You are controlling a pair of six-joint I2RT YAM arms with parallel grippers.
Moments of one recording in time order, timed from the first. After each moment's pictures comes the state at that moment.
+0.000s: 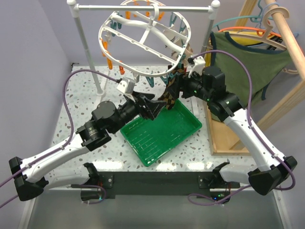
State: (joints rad) left arm -0.98 0.99 1.00 0.09 -0.16 -0.44; right arm 0.53 1.24 1.38 -0.47 -0.15 0.29
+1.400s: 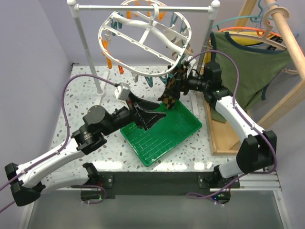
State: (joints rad) left arm -0.95 0.93 0.95 0.19 0.15 -0.52; right arm 0.28 1.47 1.25 -0.09 -0.81 0.03
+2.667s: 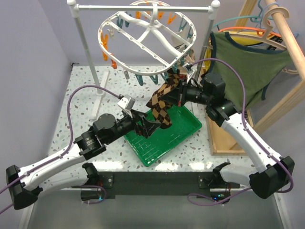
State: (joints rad) left arm -0.95 0.86 0.77 0.01 -0.05 -0.49; right arm 0.48 1.20 1.16 -0.14 -0.65 0.57
